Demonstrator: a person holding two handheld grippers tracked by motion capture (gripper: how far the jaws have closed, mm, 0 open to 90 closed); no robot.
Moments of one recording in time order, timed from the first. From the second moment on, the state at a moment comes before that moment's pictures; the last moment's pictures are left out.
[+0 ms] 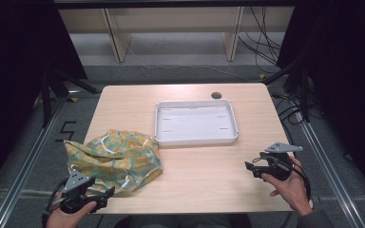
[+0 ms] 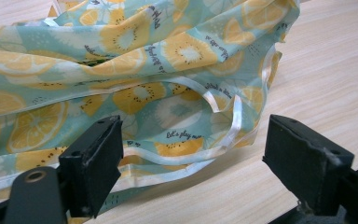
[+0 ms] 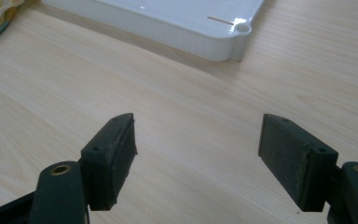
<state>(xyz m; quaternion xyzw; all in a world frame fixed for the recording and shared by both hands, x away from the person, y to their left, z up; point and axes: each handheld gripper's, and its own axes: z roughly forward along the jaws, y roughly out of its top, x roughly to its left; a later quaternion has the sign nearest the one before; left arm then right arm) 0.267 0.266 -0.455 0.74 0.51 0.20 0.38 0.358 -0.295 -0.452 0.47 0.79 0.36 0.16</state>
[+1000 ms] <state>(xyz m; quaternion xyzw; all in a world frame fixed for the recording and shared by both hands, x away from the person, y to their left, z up) 0.260 0.258 -0.455 0.75 0.52 0.19 0.37 0.369 -0.213 -0.446 0.34 0.85 0.39 0.13</state>
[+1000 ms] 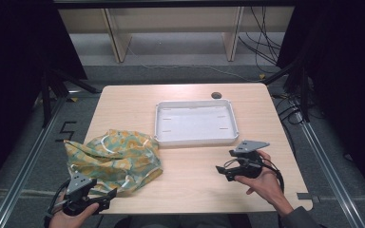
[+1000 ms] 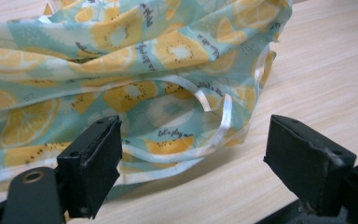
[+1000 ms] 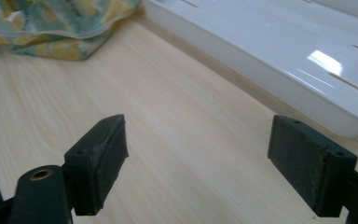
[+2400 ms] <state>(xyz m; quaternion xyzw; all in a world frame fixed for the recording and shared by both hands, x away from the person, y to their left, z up) 0.246 0.265 -0.458 0.74 0.53 0.19 0.37 0.420 0.003 -0.455 0.14 0.90 0.41 0.05</state>
